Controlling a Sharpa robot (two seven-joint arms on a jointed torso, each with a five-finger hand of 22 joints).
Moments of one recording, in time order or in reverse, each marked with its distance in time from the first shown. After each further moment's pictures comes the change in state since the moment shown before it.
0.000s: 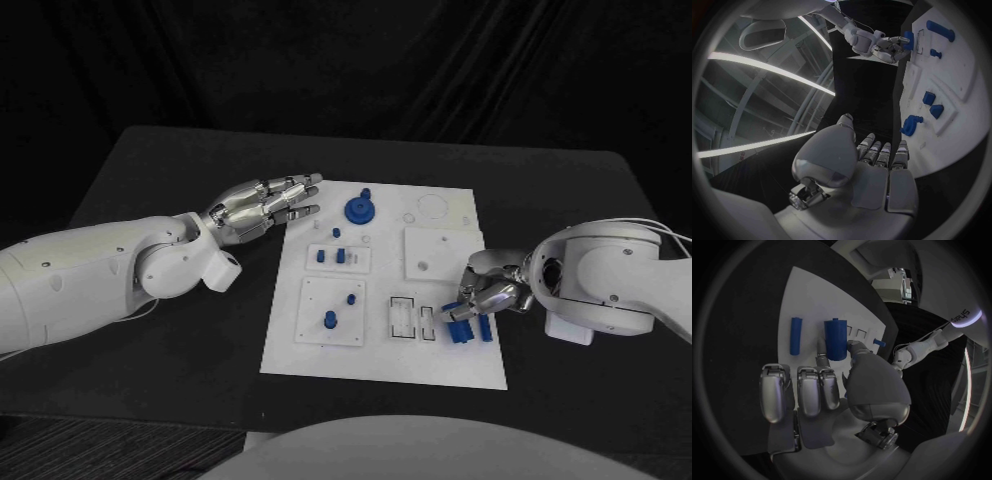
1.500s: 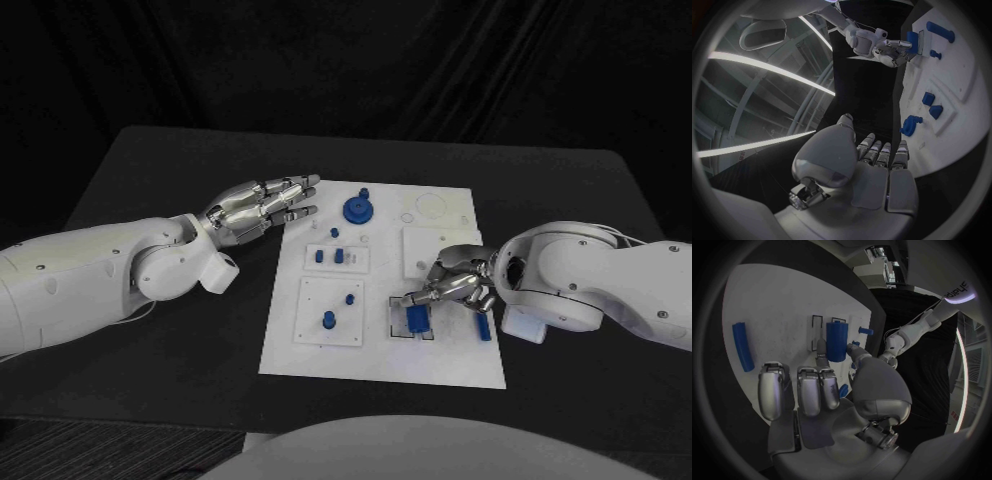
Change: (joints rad) left arm 0.000 -0.004 0.000 0.006 0.000 0.001 -0.001; left_hand 0.000 0.000 0.000 0.000 0.000 0.000 0.000 0.000 0.000 0.012 0.012 0.009 0.005 0.000 0.000 0.000 0.000 0.000 0.000 0.000 0.000 0.001; right arm -0.023 0.114 0.002 -0.046 0.154 -0.136 0.022; right_hand -0.194 0.020 0.201 -0.099 -0.277 -0.044 0.020 -0.004 0.010 0.004 0.011 0.000 -0.001 -0.001 0.008 0.000 0.000 0.000 -0.004 0.011 -0.047 0.000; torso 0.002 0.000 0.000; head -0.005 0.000
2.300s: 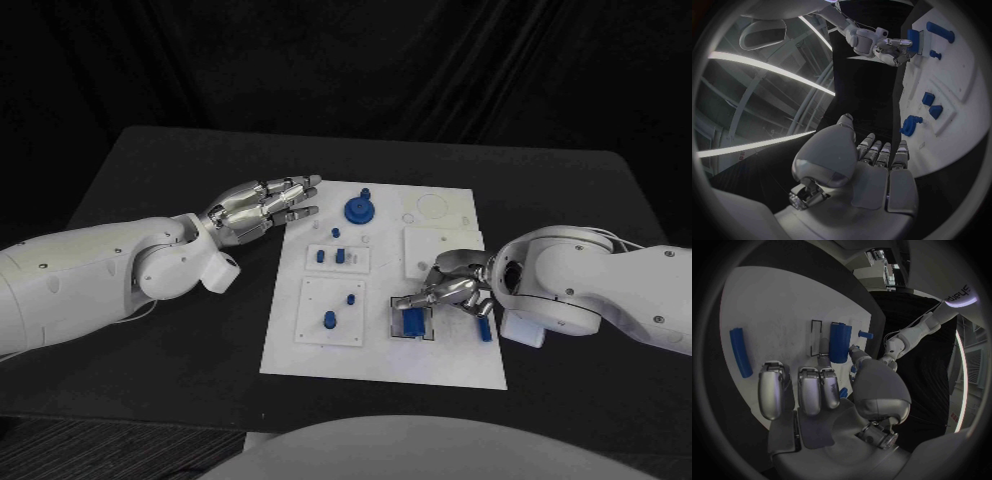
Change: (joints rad) left arm 0.000 0.002 0.000 -0.003 0.000 0.003 -0.002; left_hand 0.000 0.000 0.000 0.000 0.000 0.000 0.000 0.000 0.001 0.000 0.000 0.000 0.000 0.000 0.000 0.000 -0.001 0.000 0.000 0.000 0.000 0.001; right arm -0.011 0.010 0.000 0.000 -0.012 0.015 0.003; right_hand -0.072 -0.014 -0.041 0.029 -0.229 -0.002 0.001 0.001 -0.023 0.000 0.007 0.000 0.000 -0.003 0.004 0.000 0.000 0.017 0.004 0.004 -0.021 0.000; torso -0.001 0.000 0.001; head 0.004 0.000
